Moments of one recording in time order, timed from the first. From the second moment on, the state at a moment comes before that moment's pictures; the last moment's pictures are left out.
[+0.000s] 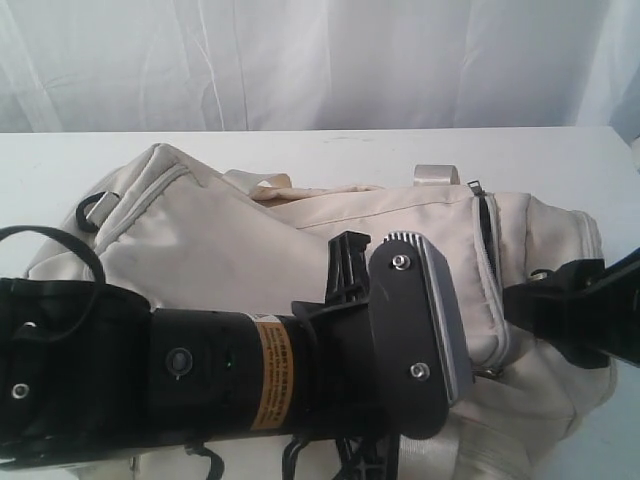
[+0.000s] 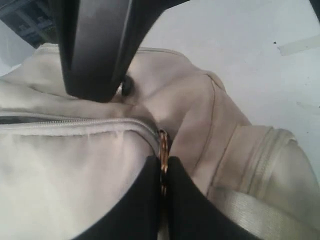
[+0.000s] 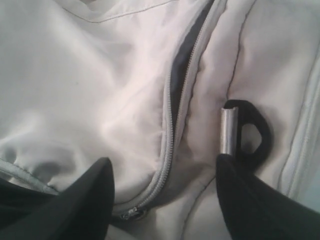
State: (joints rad) left arm -1.17 1.47 -0.81 0.52 -0.17 0.03; right arm 0.56 0.77 -0.61 0.21 0.64 0.14
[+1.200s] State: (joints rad) left arm -1.17 1.52 -0.81 0.52 -0.22 -0.09; right arm 0.56 0.77 -0.61 0.23 0.64 0.14
